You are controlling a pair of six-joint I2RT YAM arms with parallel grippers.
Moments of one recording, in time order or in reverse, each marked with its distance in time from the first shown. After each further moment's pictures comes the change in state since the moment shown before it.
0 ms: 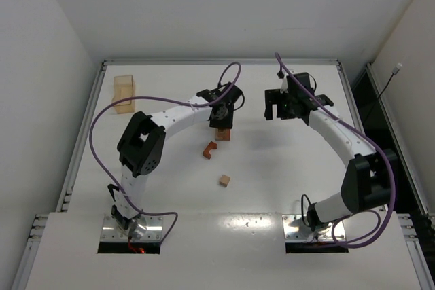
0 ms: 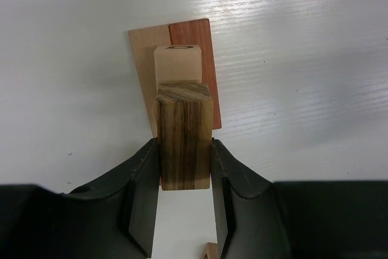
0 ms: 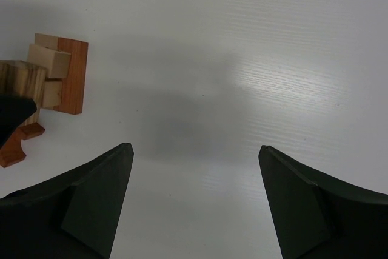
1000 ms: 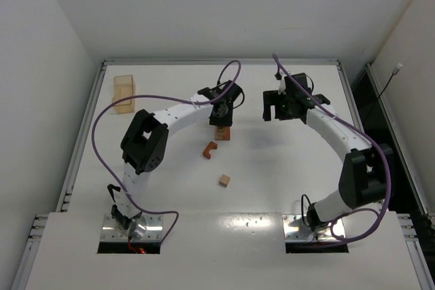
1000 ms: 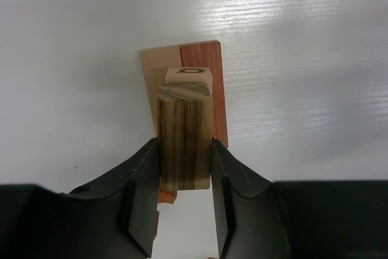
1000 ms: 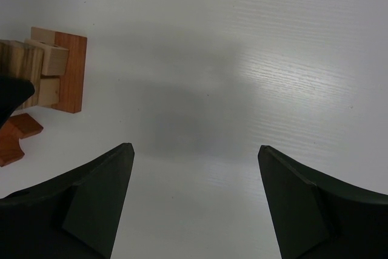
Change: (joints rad) left arm 0.023 0.047 0.053 -0.011 -0.022 -0.001; right arm 0.000 0.041 0.000 0.013 -0.025 0.000
